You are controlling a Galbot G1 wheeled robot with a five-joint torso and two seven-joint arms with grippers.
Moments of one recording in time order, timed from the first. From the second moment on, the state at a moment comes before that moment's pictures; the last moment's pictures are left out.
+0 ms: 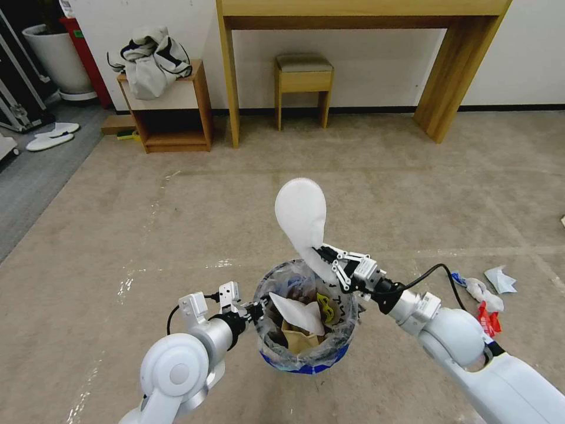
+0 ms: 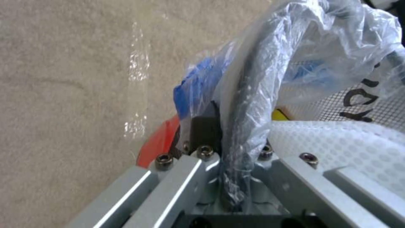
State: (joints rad) left arm 1.33 -1.31 -0.29 -2.20 -1.15 0.73 -0.56; right arm -1.16 0.82 0.23 1.98 0.34 0.28 -0.33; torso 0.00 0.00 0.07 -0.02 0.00
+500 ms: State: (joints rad) left arm 1.31 -1.33 -0.27 -2.16 -1.12 0.73 -0.56; right arm -1.20 0.80 0.21 2.07 0.35 0.26 -0.35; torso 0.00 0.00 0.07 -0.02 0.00
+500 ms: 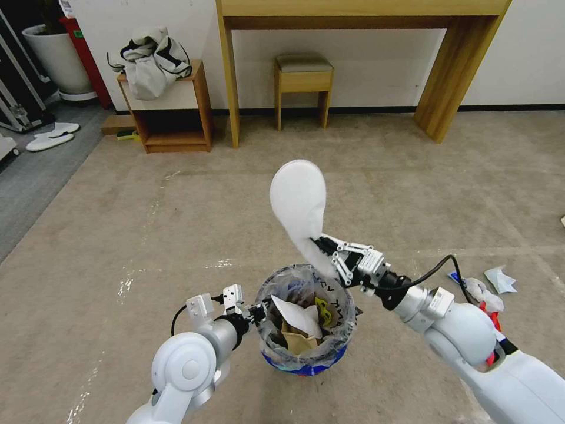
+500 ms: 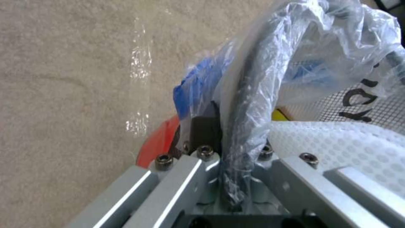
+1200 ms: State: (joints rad) left arm 1.32 -1.34 -0.29 -2.20 -1.15 0.73 -0.56; right arm -1.22 0.85 0.19 1.97 0.27 0.28 -0.37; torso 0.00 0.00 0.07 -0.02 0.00
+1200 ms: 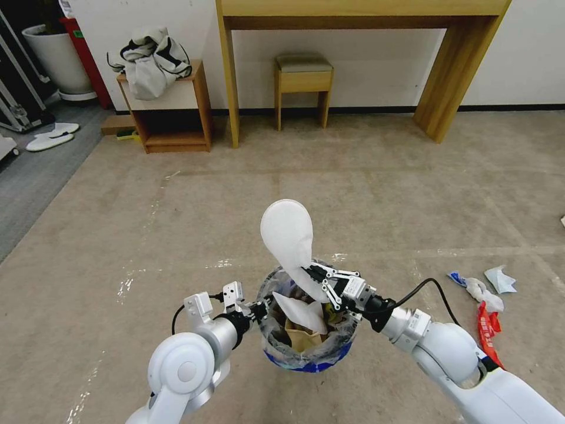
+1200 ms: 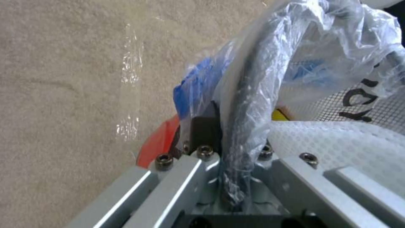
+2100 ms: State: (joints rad) left arm 1.29 -1.34 -0.31 -2.18 -1.18 0.73 -0.58; right arm -1.22 0.87 0.15 1.94 0.24 0.27 -0.37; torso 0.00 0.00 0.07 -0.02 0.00
